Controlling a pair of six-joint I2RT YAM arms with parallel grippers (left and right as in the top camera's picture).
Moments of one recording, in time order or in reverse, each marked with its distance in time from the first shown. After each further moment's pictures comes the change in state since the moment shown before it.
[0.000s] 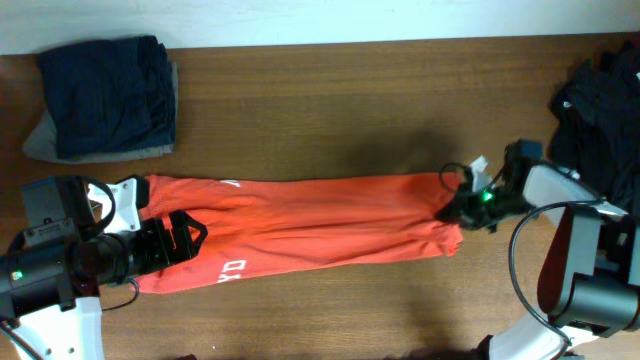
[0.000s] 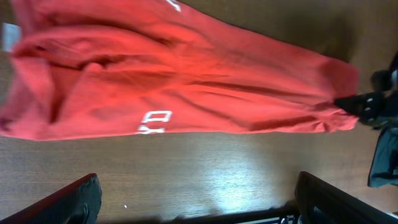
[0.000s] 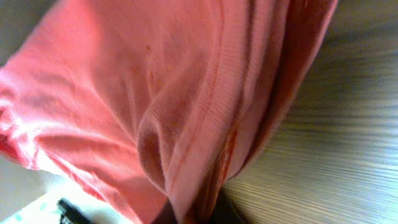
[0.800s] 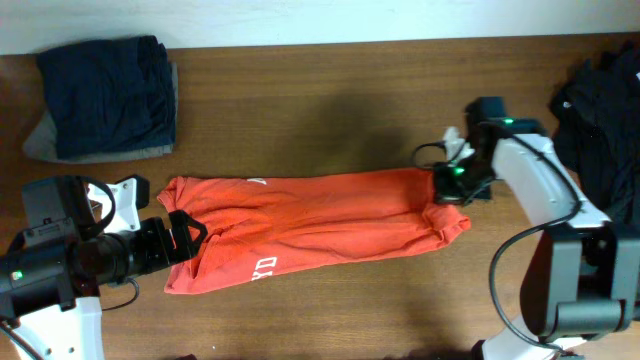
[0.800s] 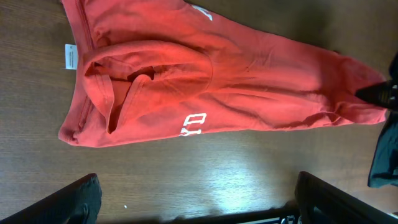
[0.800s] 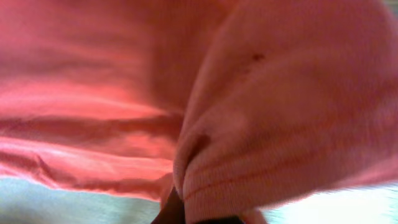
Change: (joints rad) left arm 0.000 0.000 0.000 0.001 0.000 0.000; right arm 0.290 -0.054 0.237 -0.220 0.343 0.023
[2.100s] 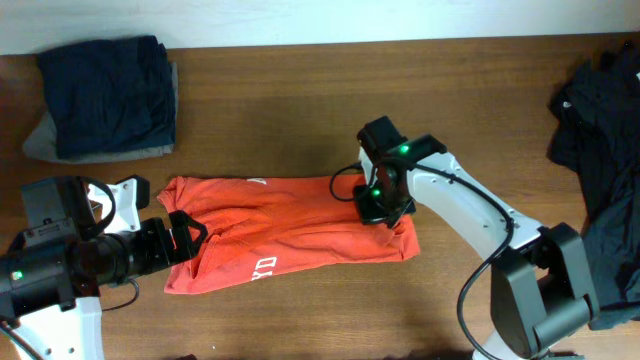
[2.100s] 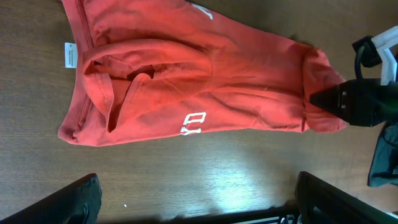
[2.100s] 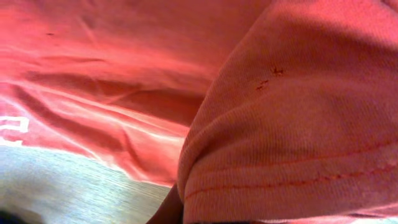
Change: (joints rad) left arm 0.000 0.000 0.000 -0.004 0.000 0.000; right arm 0.429 0.000 0.000 0.078 0.025 0.222
